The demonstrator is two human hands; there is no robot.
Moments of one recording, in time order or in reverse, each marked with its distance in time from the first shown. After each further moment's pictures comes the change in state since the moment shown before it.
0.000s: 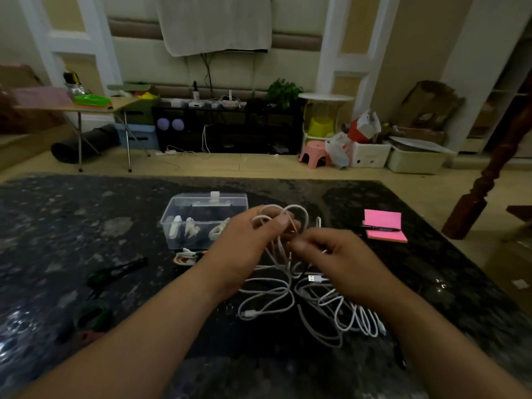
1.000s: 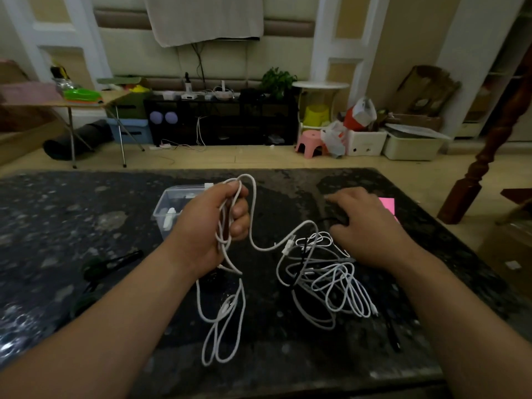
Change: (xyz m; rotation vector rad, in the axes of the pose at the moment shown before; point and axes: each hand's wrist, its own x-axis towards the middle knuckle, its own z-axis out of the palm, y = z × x) left_hand 0.007 0.008 -0.024 -0.510 0.022 -0.111; right_hand 0.012 0.024 -0.048 -0.715 0.074 0.234
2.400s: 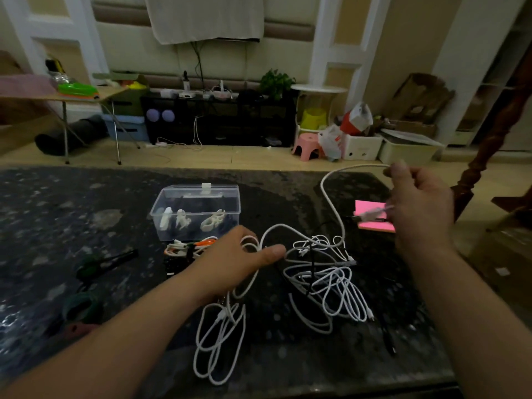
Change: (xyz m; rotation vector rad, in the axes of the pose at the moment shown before) left_hand -0.012 -0.041 -0.009 1.061 0.082 -0.137; right_hand -0.004 0.001 -0.032 0.986 0.673 0.303
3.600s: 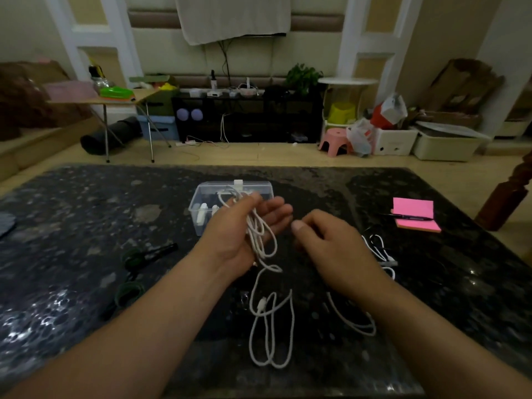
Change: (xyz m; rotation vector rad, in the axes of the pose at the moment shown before) left_hand 0.002 0.010 -0.035 -1.337 0.077 -0.043; right_hand -0.095 0.019 0.090 -0.385 -0.691 -0.187
